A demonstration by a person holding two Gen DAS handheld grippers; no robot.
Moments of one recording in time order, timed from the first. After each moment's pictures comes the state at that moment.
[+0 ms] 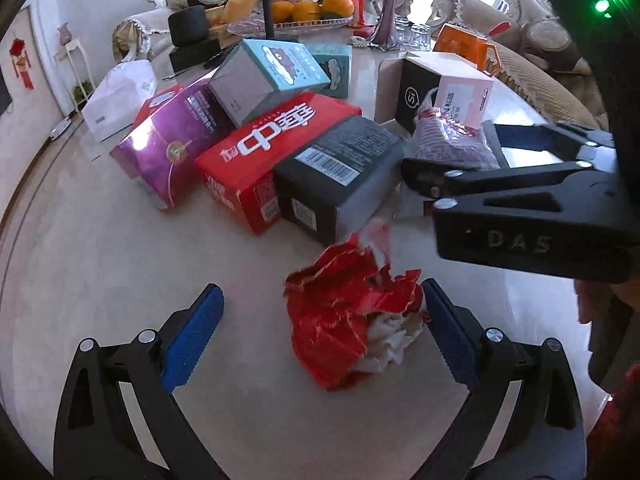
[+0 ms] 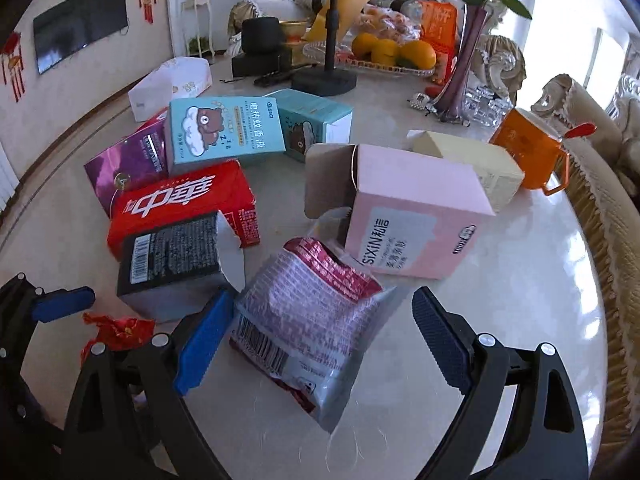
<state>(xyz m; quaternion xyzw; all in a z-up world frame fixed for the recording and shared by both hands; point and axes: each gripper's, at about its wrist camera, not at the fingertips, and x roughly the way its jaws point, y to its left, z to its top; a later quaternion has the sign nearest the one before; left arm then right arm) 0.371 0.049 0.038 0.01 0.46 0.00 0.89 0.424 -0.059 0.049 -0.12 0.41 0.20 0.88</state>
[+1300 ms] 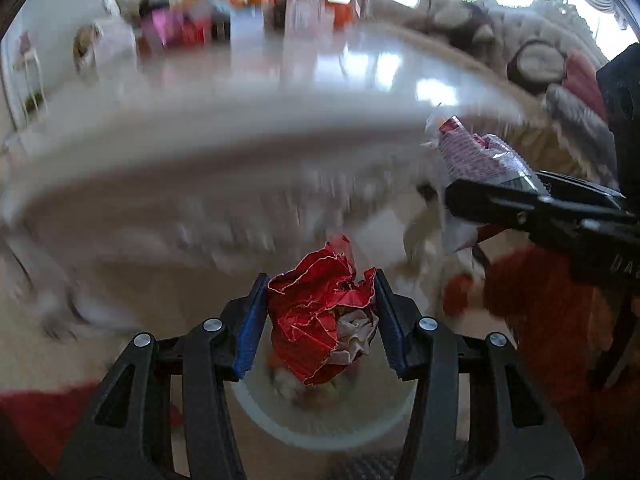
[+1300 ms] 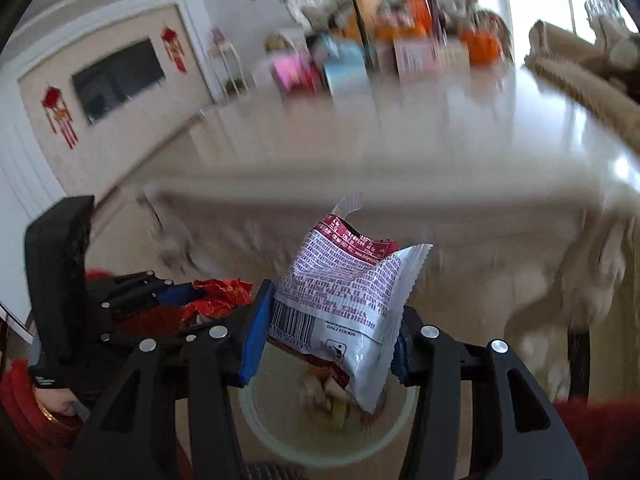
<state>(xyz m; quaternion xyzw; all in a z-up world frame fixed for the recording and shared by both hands) 0.078 0.014 -0.043 0.00 0.44 -0.13 0.89 0.108 -0.141 -0.008 0.01 0.41 0.27 0.87</state>
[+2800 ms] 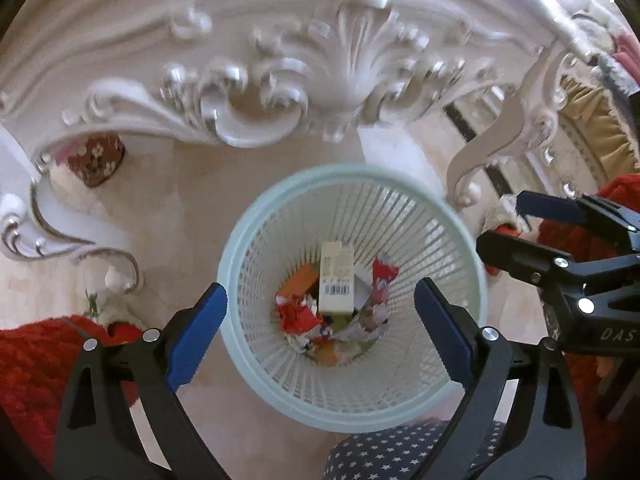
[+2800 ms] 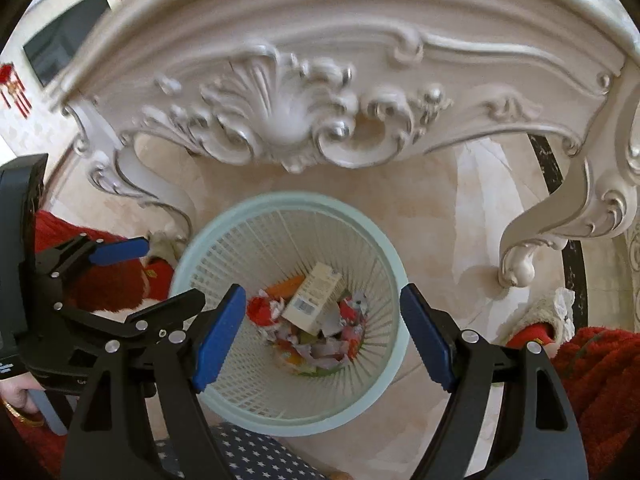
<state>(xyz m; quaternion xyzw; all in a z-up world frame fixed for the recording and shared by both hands) 0.080 0.025 -0.129 -0.01 0.51 -0.08 0.86 0.098 -0.137 -0.111 -0.03 0.49 0.21 0.84</state>
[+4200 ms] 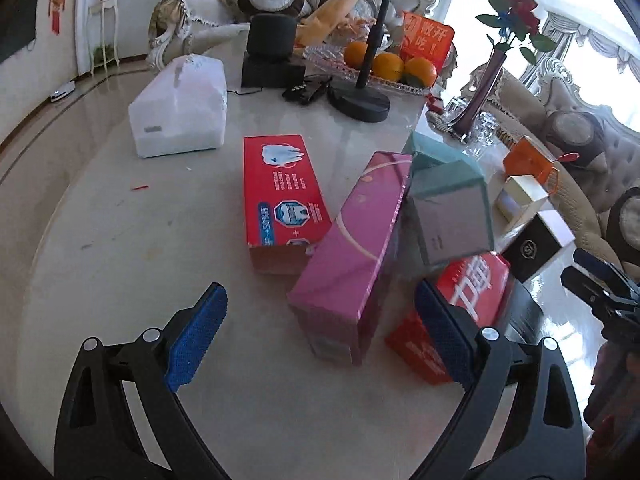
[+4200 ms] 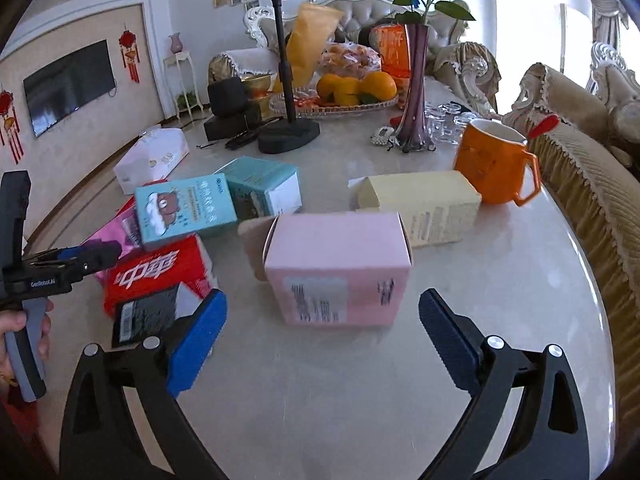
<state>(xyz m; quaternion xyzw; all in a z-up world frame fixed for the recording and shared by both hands) 0.448 0.190 0.056 -0.11 0.41 0.01 0.90 0.443 -0.103 0.070 -0.04 0.35 0.20 0.91</state>
